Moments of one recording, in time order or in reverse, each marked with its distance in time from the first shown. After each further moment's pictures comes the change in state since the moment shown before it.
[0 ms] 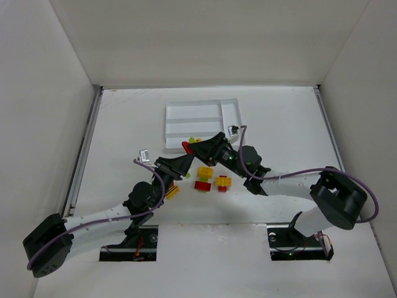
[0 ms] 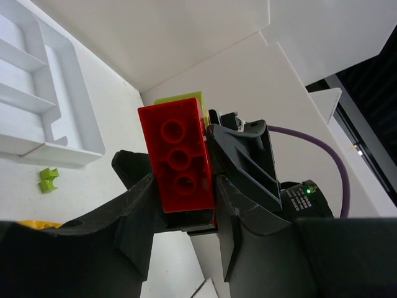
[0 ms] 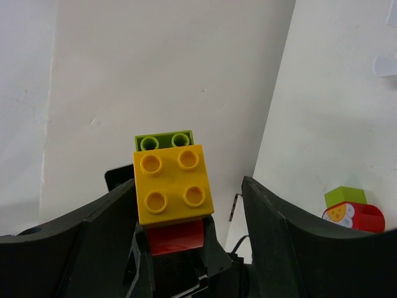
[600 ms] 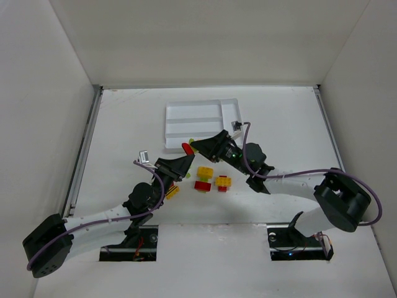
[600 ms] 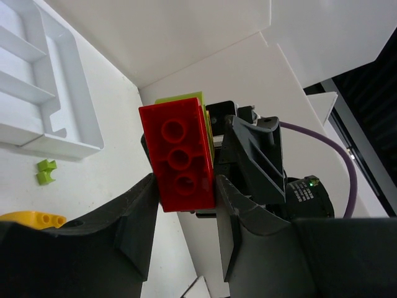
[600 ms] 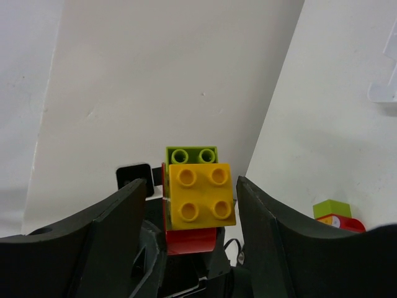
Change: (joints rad) left arm -0.001 -0.008 -0.014 -0.004 -0.001 -0.051; right arm -0.044 -0.031 0.000 0.004 -0.057 -0.090
